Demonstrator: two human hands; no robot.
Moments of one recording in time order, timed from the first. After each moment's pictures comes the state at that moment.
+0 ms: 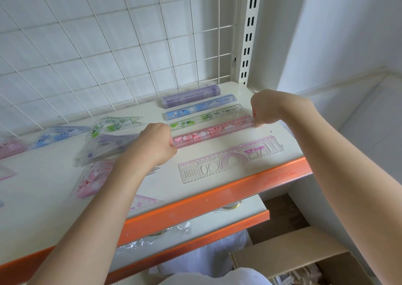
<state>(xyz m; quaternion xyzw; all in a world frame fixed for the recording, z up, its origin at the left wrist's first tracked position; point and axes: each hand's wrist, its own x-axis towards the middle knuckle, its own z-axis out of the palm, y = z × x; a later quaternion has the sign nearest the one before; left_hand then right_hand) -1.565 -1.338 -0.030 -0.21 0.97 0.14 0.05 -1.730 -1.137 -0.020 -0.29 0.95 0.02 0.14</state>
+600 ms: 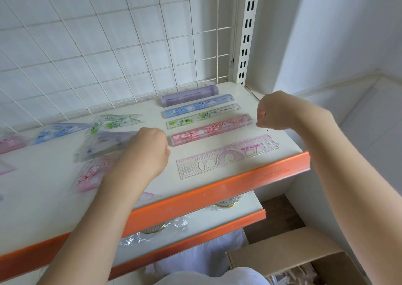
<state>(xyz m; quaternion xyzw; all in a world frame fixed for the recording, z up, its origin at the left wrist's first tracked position) -1.533 -1.320 -0.018 -0.21 0.98 0.06 0.02 -1.698 -1.113 -0.006 -0.26 0.96 -0.03 0.09</state>
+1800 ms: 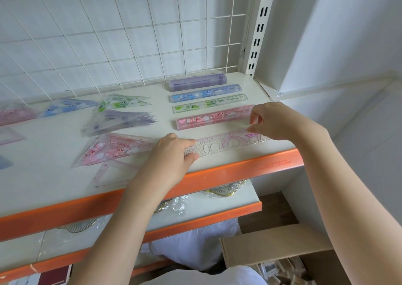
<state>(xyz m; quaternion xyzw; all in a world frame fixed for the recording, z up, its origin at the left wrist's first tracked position) -1.508 -1.285 -0.054 -0.17 0.96 0.22 -0.04 -1.670 -1.112 -0.028 -0.32 0.93 -0.11 0.13</state>
